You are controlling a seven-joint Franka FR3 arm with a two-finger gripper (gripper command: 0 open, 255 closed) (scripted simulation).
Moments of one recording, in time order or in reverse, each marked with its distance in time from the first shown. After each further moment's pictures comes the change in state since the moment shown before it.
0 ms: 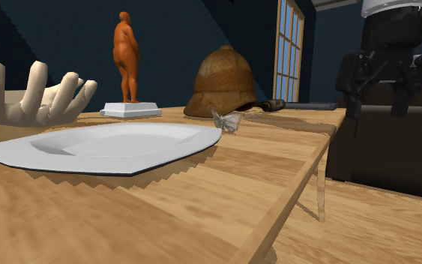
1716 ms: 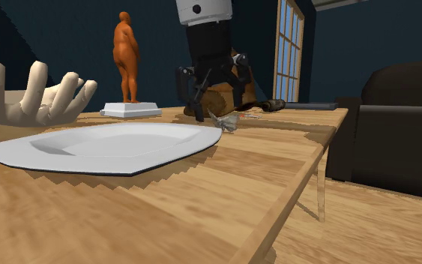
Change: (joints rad) arm 0.146 0.543 0.441 0.495 -0.318 0.043 0.290
